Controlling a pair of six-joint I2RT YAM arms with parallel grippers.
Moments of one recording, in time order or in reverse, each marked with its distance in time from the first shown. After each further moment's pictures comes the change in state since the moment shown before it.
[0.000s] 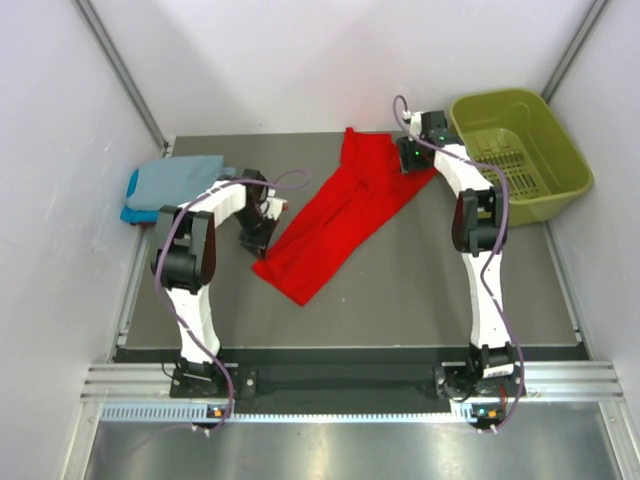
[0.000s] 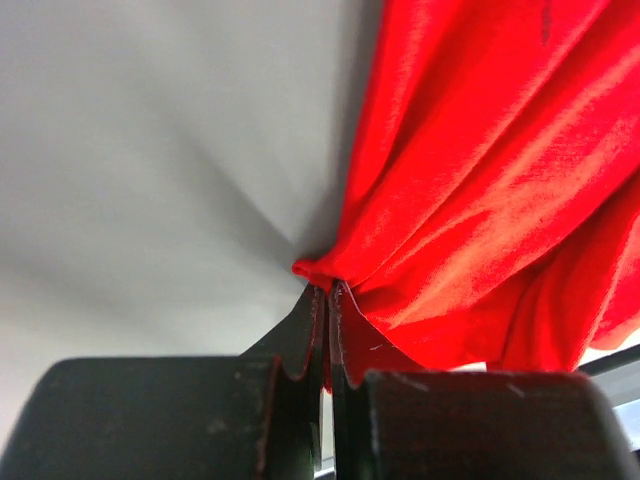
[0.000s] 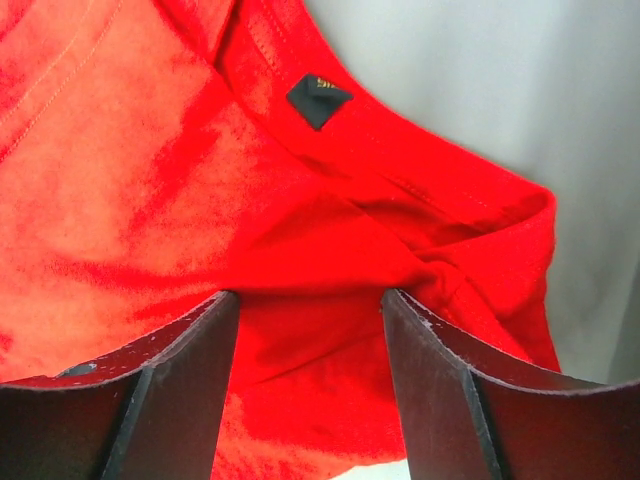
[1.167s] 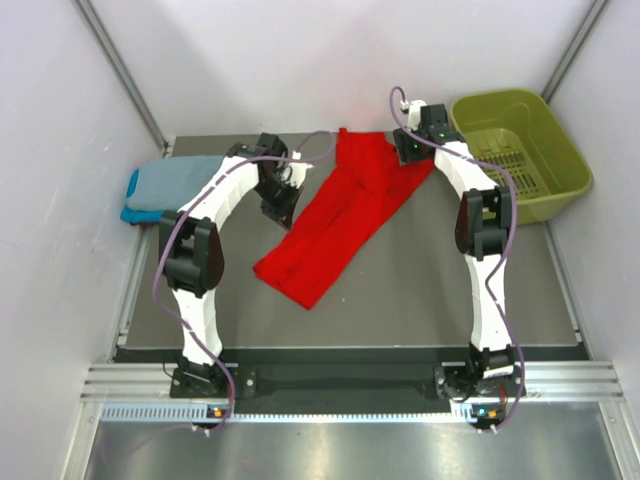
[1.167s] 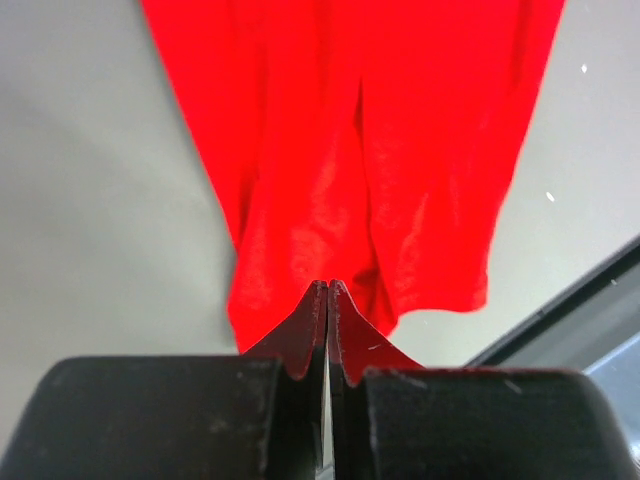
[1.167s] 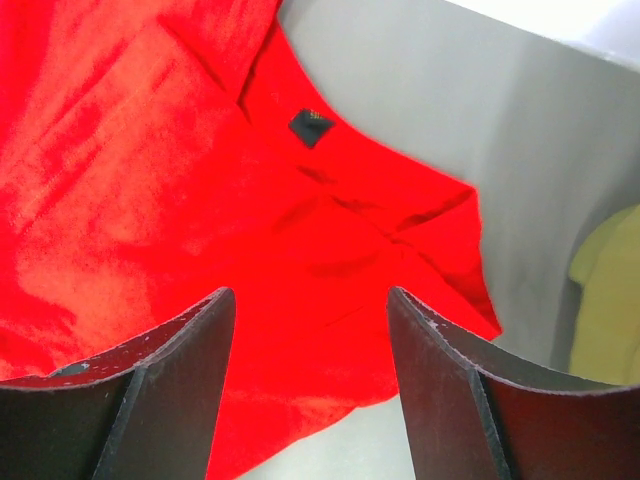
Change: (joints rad) left arm -0.121 -0.012 0.351 -0.154 0.146 0.026; right arm 0.029 -0.122 -0.104 0.115 0.021 -0.036
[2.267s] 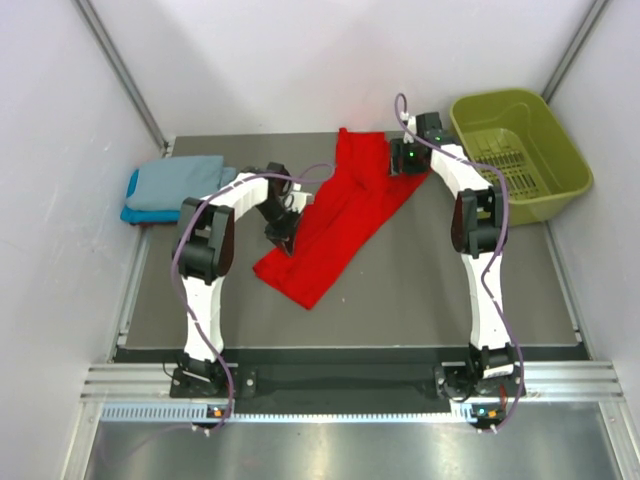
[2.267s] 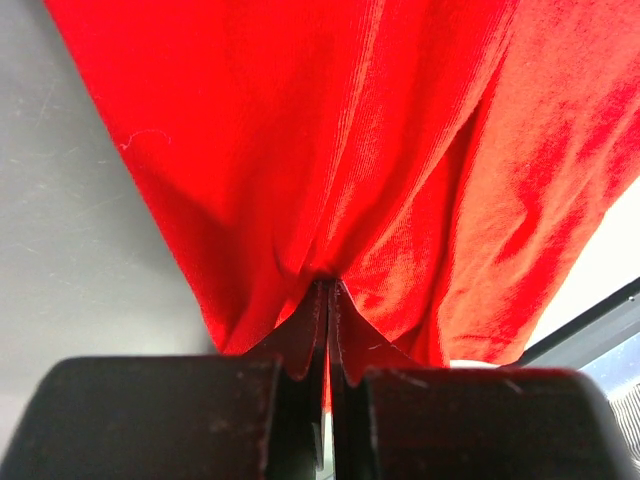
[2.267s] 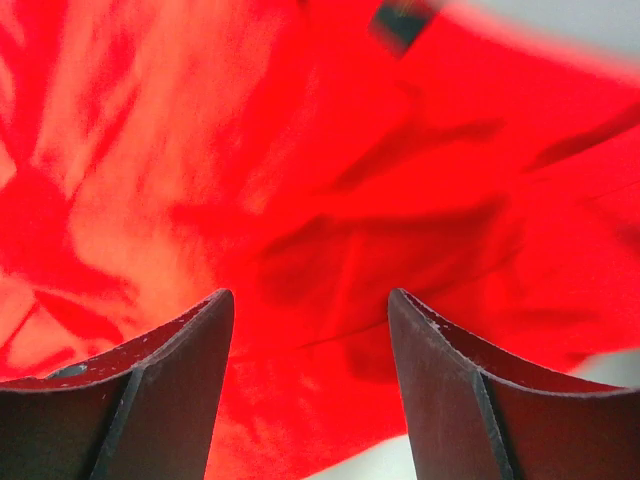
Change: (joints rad) left arm 0.007 0.159 -0.157 0.105 0.036 -0.051; right arm 0.002 0.075 0.055 -0.132 -0.121 0.190
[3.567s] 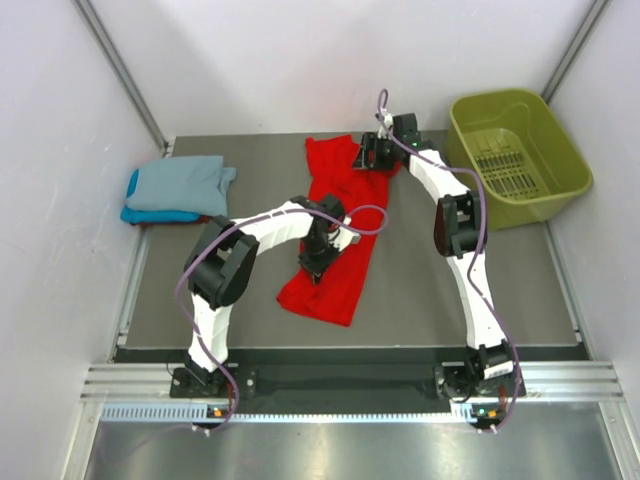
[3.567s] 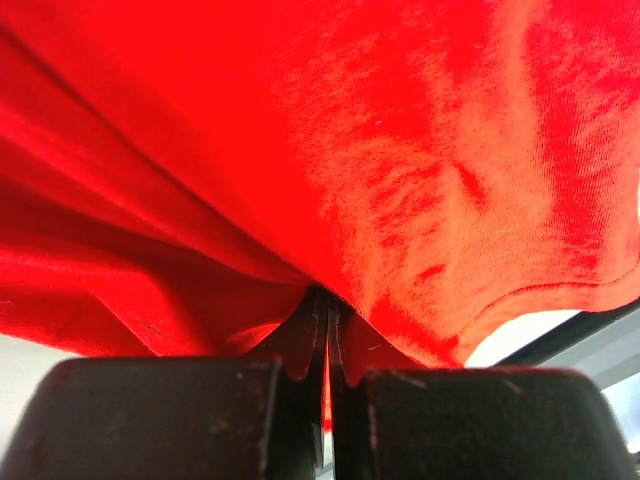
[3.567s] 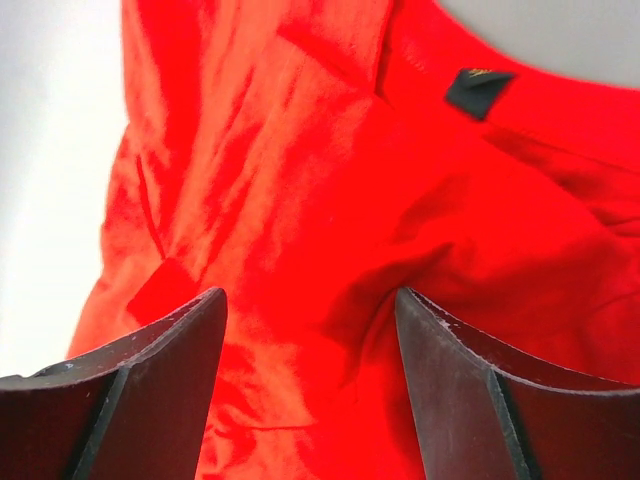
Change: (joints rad) left arm -0.363 -0.139 -0.195 0.095 -0.158 -0.049; right arm 0.090 0.146 0.159 0.157 -0.261 0.227
